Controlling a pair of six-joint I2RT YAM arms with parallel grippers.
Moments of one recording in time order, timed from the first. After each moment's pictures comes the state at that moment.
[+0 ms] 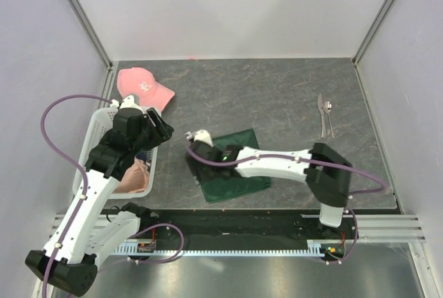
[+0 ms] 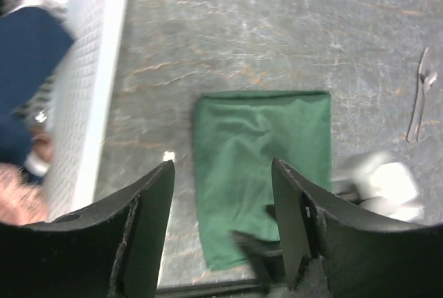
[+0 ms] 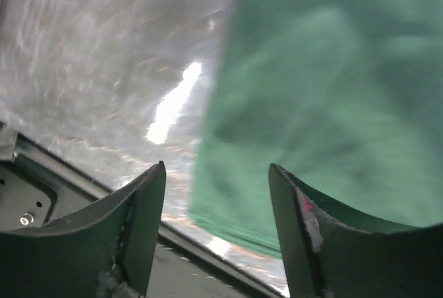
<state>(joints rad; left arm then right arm) -0.33 0.85 0.94 -0.71 -0.10 -0.69 1.16 1.78 1.29 -0.48 0.23 0.65</state>
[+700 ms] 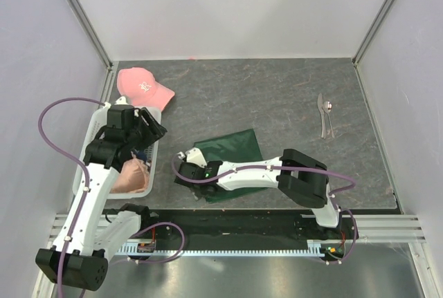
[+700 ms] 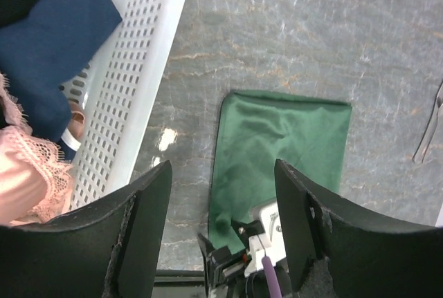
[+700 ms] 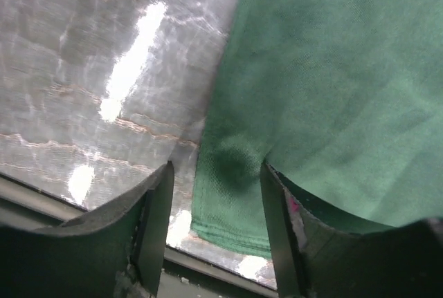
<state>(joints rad) -0.16 0.89 0.97 -0.81 -0.02 -0.69 1.31 2.02 1.43 -0.61 0.35 0.74</state>
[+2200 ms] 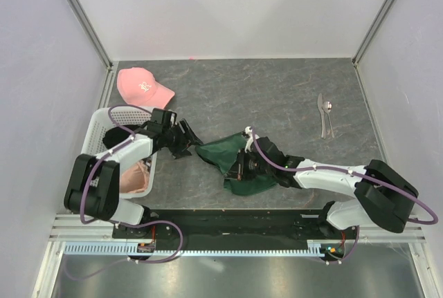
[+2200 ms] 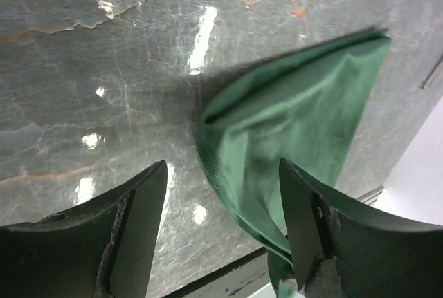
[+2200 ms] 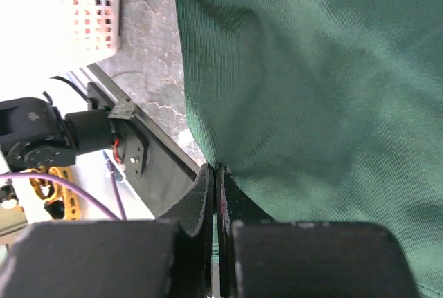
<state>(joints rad) -0.27 1.43 0.72 -0.26 0.34 -0.82 0.91 1.37 0.59 0.17 -0.23 0.93</state>
